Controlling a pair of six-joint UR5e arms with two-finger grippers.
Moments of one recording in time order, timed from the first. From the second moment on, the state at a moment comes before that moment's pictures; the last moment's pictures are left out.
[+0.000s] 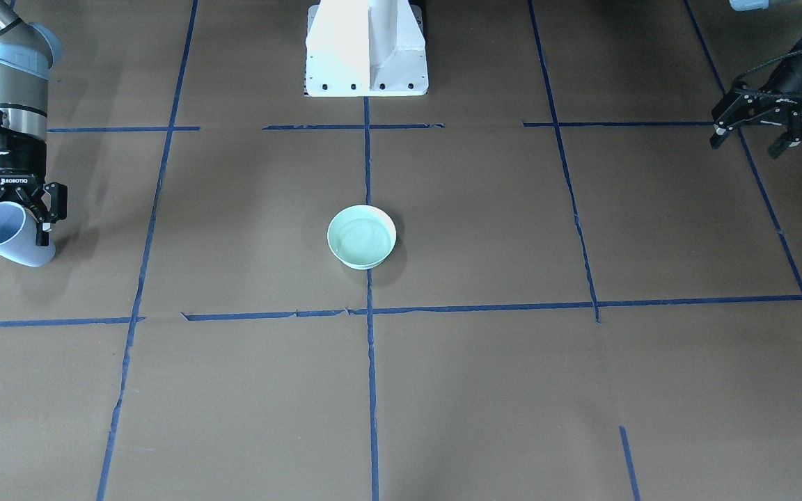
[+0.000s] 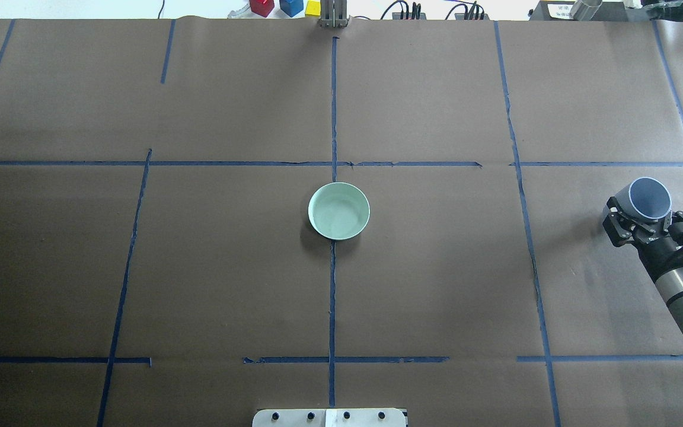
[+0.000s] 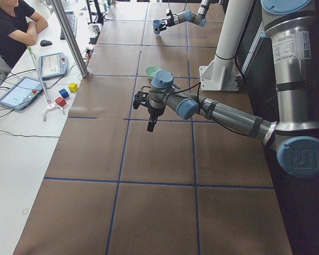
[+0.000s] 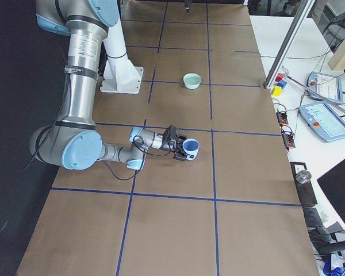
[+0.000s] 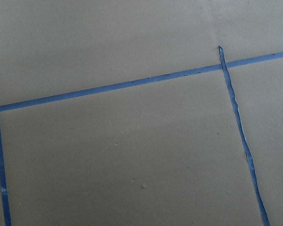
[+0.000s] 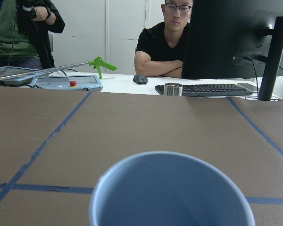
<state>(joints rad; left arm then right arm) -1.14 -1.38 -2.08 -1.88 -2.21 -0.53 0.36 -1.79 1.45 -0.13 0.65 1.12</state>
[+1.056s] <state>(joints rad) -1.14 -1.38 -2.09 -1.88 -2.21 -0.53 0.35 -1.79 1.47 -0.13 0.65 1.11</state>
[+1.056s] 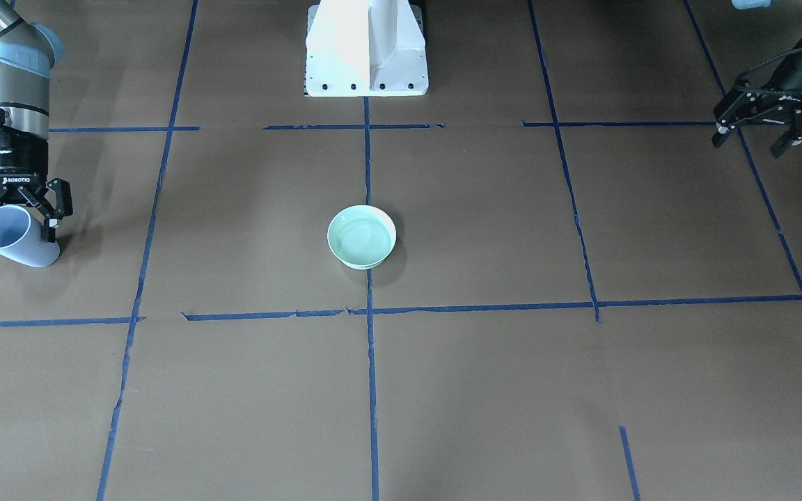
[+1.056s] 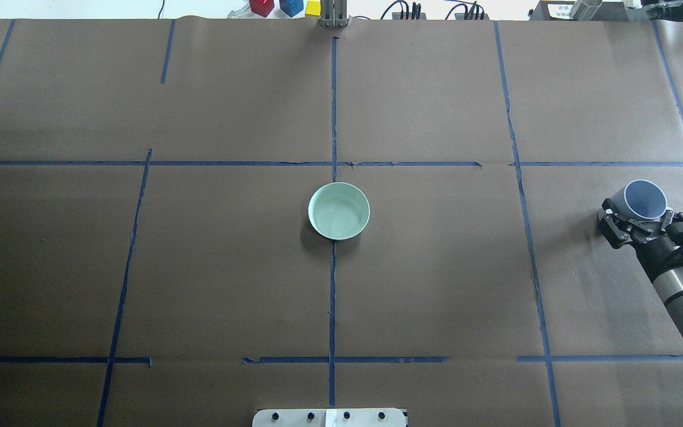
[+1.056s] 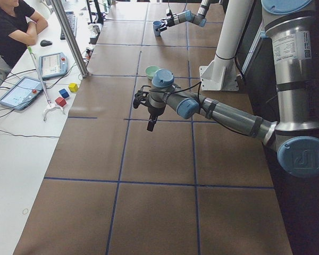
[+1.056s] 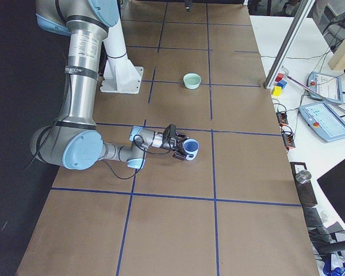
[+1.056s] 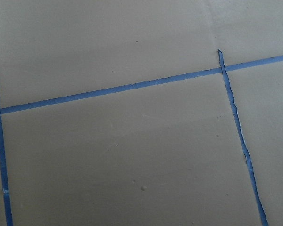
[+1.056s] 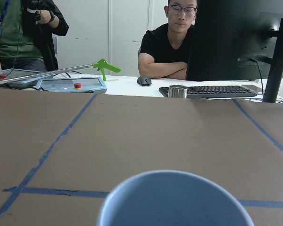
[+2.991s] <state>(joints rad) -1.15 -1.38 -2.09 -1.88 -2.21 -0.54 0.65 -2.08 1.75 -0.14 1.41 1.01</state>
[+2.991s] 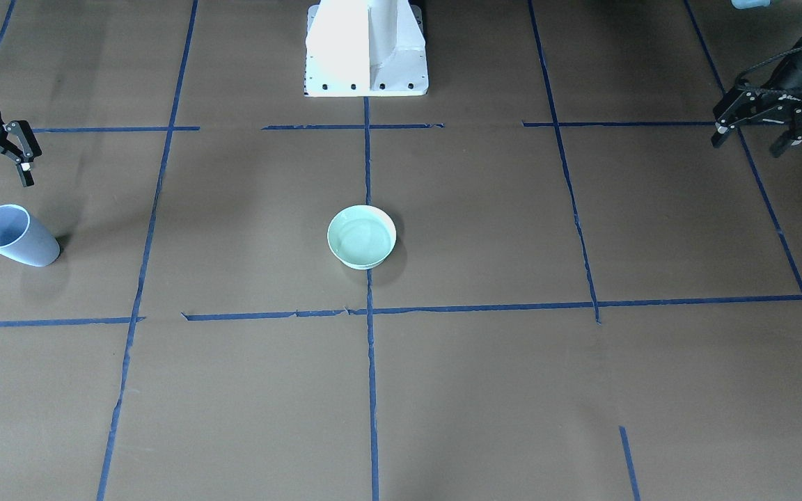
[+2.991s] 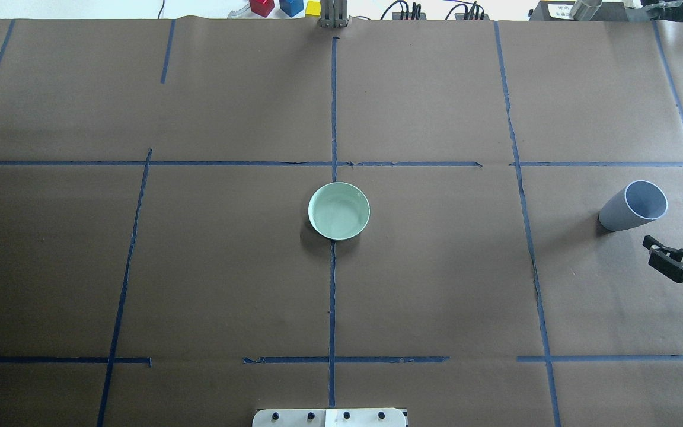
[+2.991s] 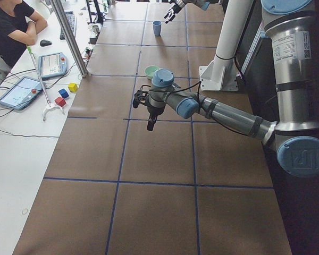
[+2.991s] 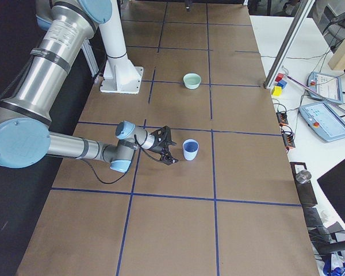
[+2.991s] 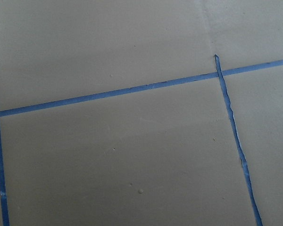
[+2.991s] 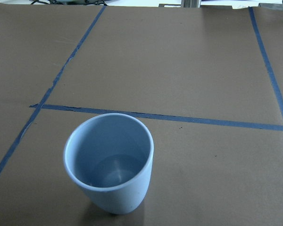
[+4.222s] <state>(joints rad) -0.82 -1.88 -1.97 -1.66 -2.20 -1.07 1.34 -1.85 1.76 -0.68 2.25 0.43</state>
